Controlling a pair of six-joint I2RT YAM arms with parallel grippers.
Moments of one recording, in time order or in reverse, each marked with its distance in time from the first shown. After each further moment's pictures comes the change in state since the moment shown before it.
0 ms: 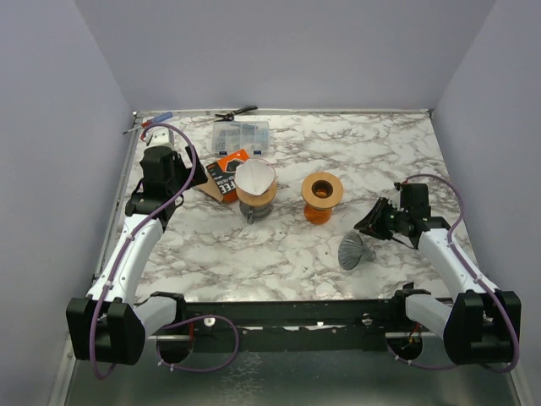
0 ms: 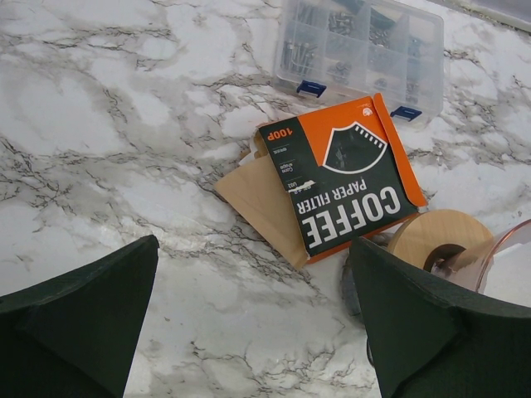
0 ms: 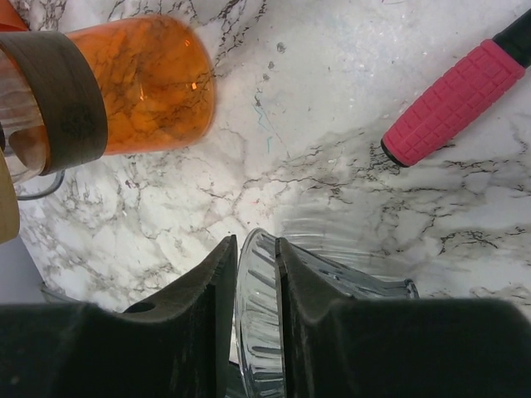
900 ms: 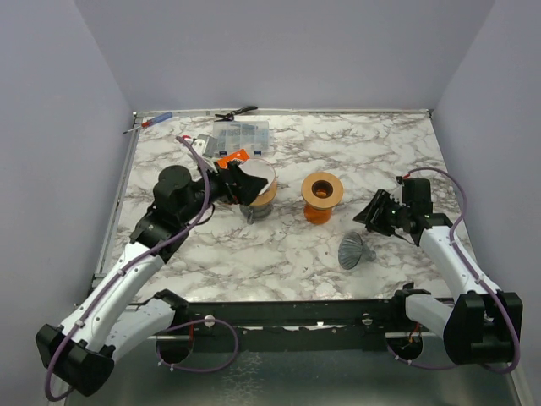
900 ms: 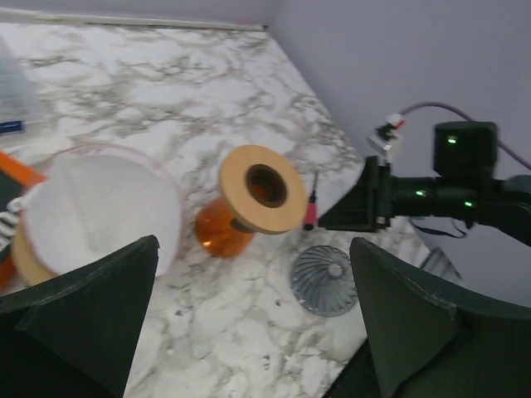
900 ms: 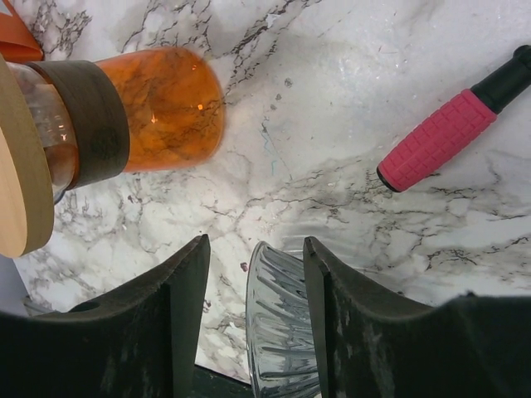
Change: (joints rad) left arm -0.330 -0.211 -0.026 0.155 0.352 -0.159; right arm 0.000 0.001 0.046 -0.001 0.034 -0.035
